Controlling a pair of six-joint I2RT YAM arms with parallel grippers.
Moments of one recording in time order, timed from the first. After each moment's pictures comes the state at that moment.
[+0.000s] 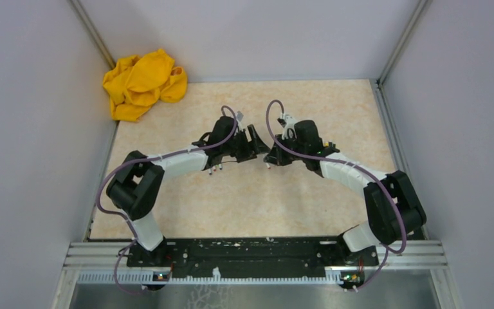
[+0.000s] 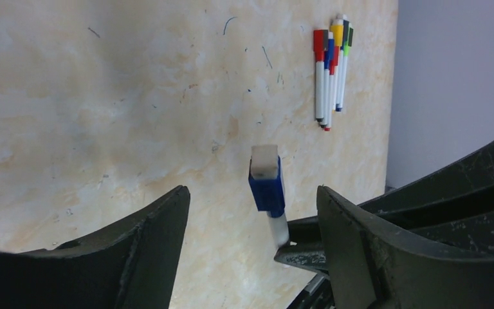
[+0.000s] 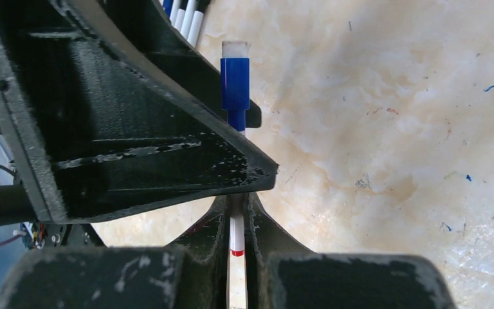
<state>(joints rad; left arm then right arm) -0.67 1.76 1.05 0.13 0.24 -0.89 0.47 1.45 0.81 0.01 -0.44 0.34</state>
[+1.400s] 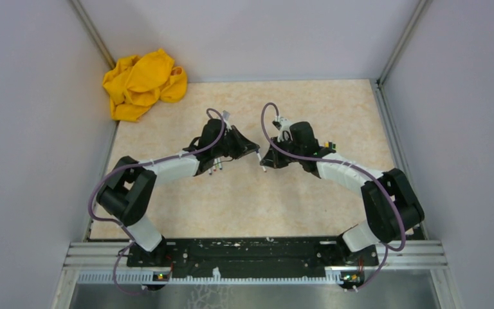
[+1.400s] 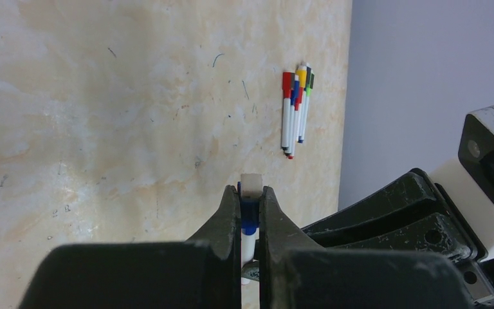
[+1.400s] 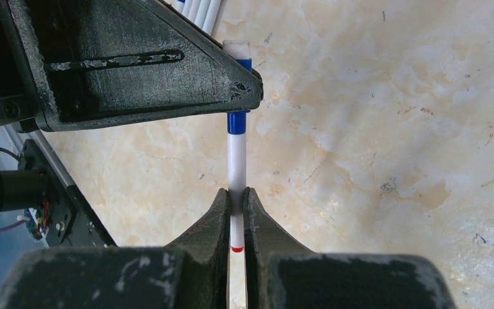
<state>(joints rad) -0.62 1.68 0.92 0.32 0.22 -1.07 0.50 1.47 0.81 0.02 -0.46 0.34</state>
